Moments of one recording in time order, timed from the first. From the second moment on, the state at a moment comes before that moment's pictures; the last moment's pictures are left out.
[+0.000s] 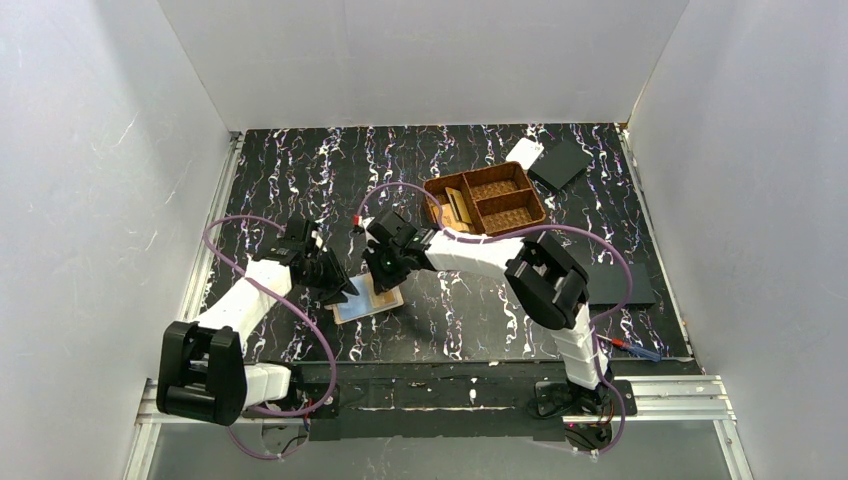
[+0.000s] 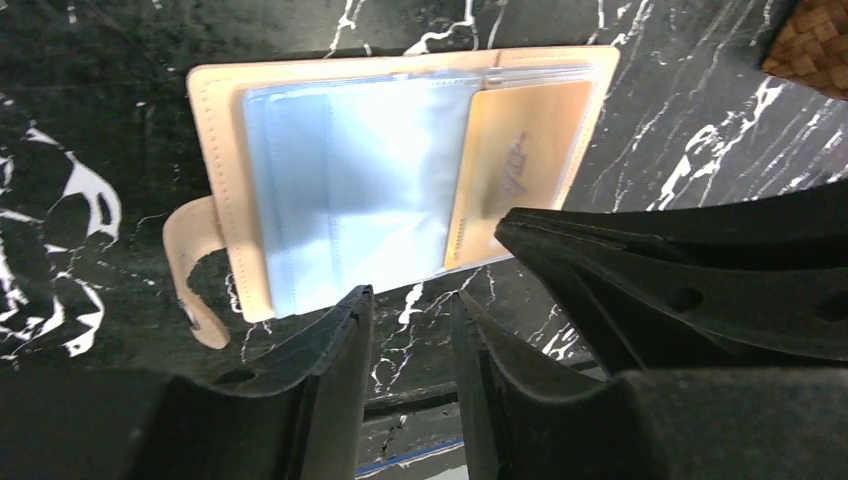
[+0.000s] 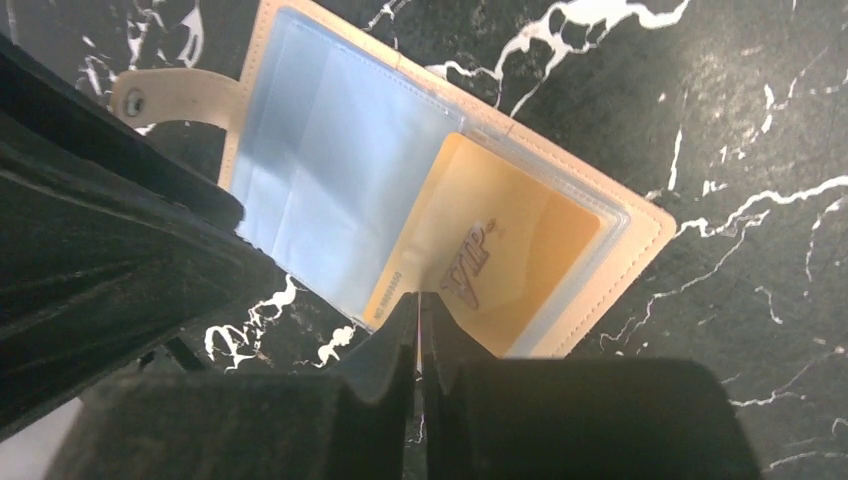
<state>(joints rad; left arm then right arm) -0.18 1.25 0.70 -0.66 0.28 -0.67 1.03 2.09 1.55 -0.42 -0.22 0.35</state>
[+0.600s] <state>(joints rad) -0.15 1.27 0.64 -0.57 0.31 -0.61 1.00 2.09 1.45 -0.23 -0.40 0.47</state>
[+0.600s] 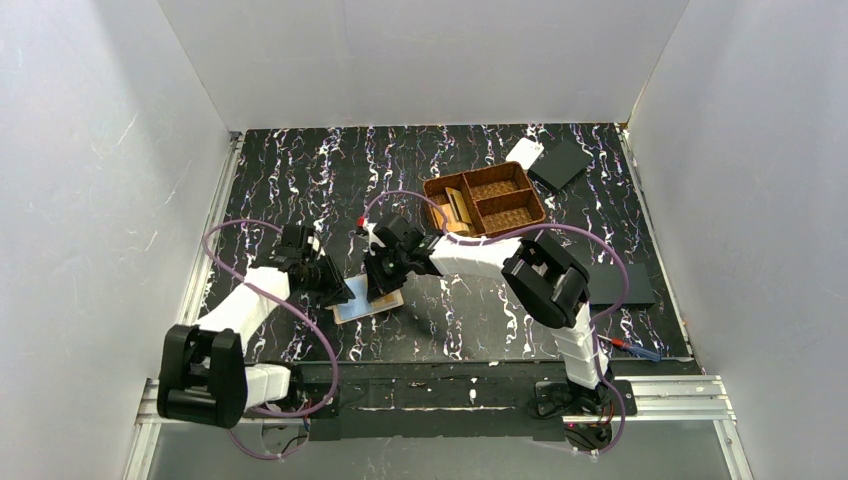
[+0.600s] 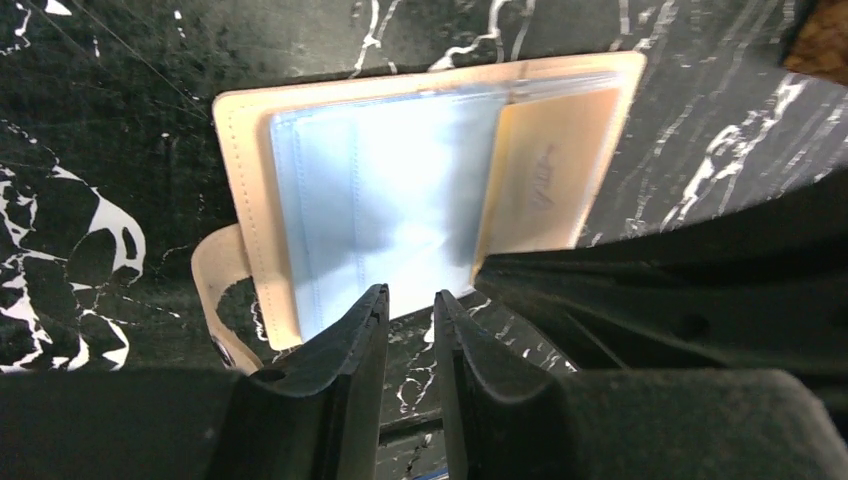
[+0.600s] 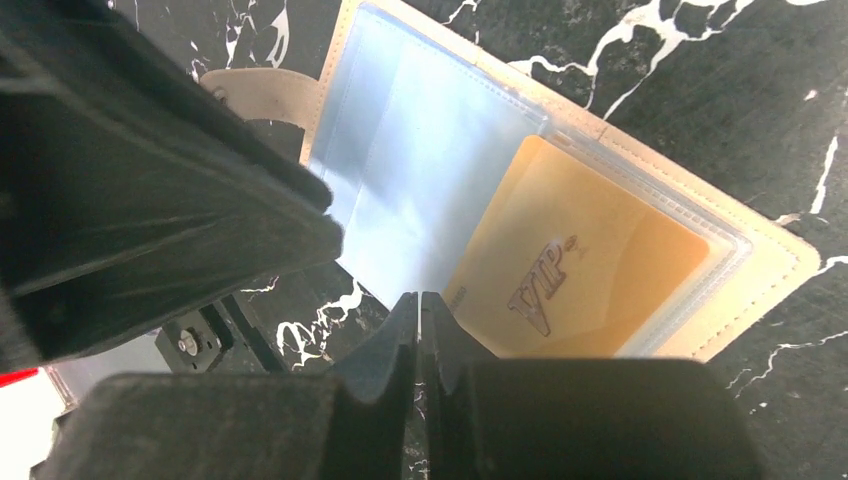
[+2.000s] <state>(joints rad) -0.10 1.34 0.62 -0.61 0.21 -0.75 1.05 2.07 1.48 -0.21 -0.34 0.41</state>
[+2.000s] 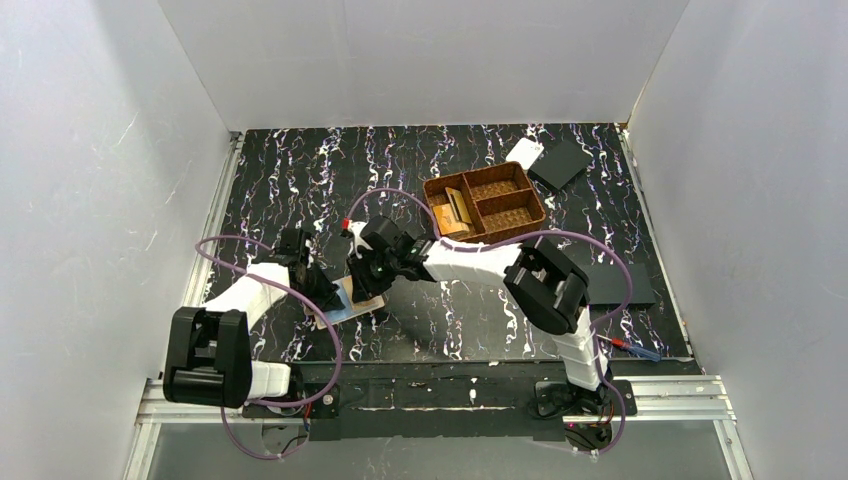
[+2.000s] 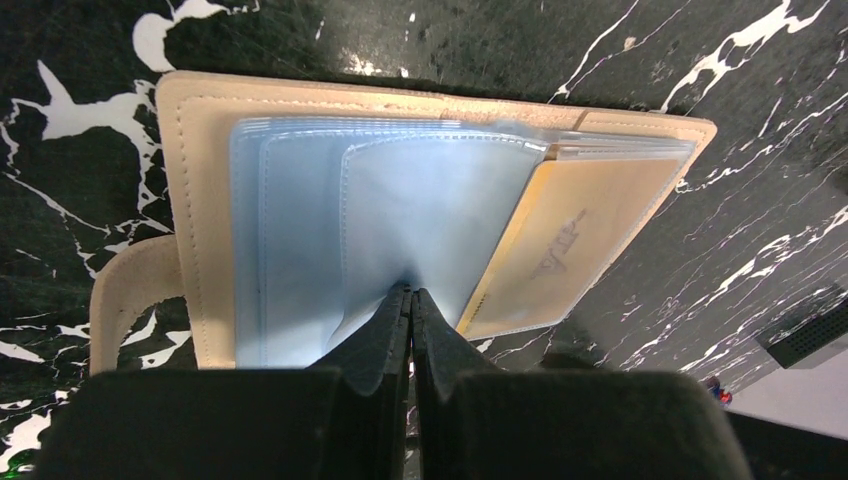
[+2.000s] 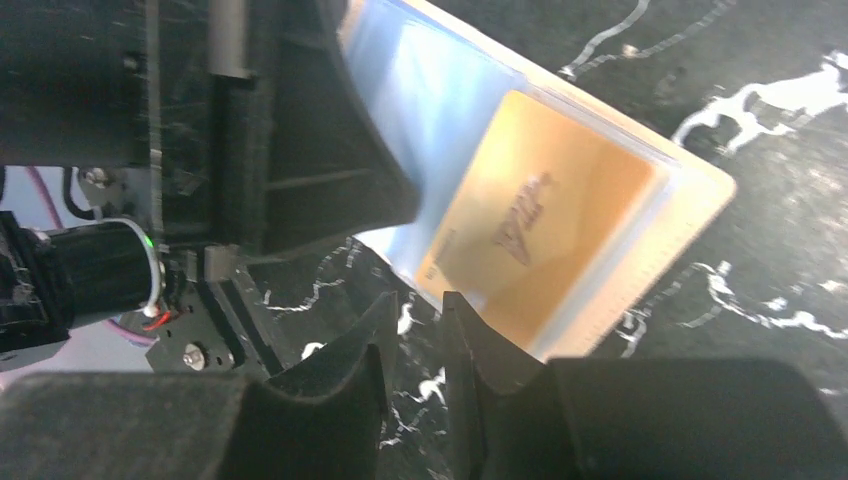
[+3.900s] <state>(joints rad) -0.07 1.20 0.76 -0.74 0.28 -0.64 0.93 1.85 1.37 -0.17 -0.39 0.37</state>
